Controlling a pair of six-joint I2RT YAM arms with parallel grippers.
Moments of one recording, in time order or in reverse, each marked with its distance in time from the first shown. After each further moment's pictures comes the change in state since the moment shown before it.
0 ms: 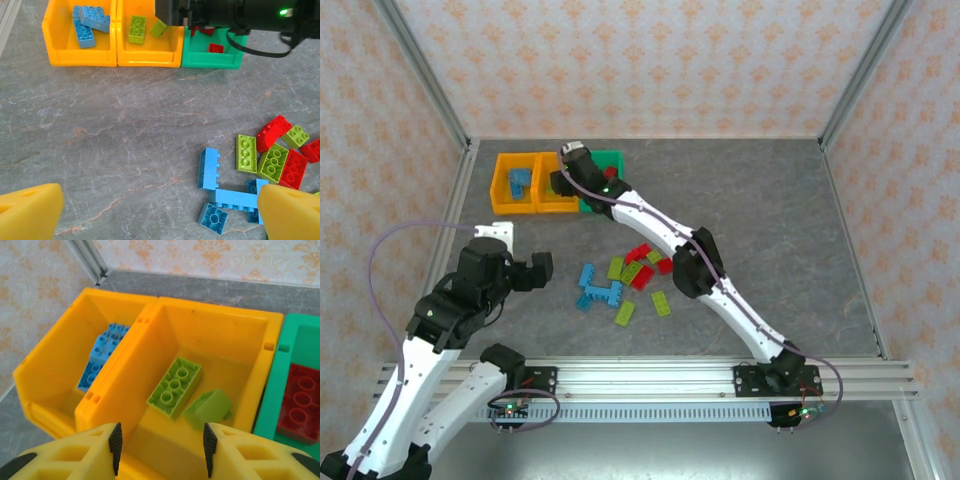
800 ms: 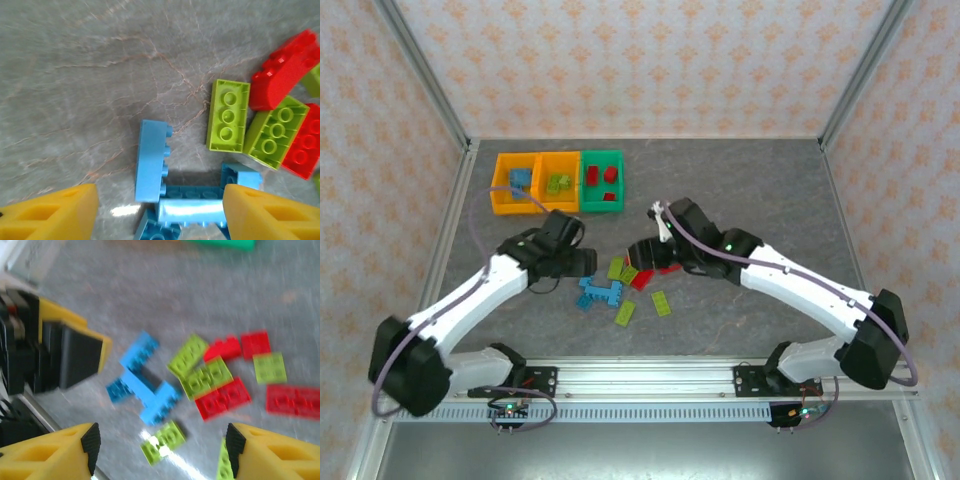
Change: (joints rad) left arm -0.154 0.679 -0.031 0.280 0.150 -0.155; right arm 0.035 -1.387 -1.572 -0.138 -0.194 0.145
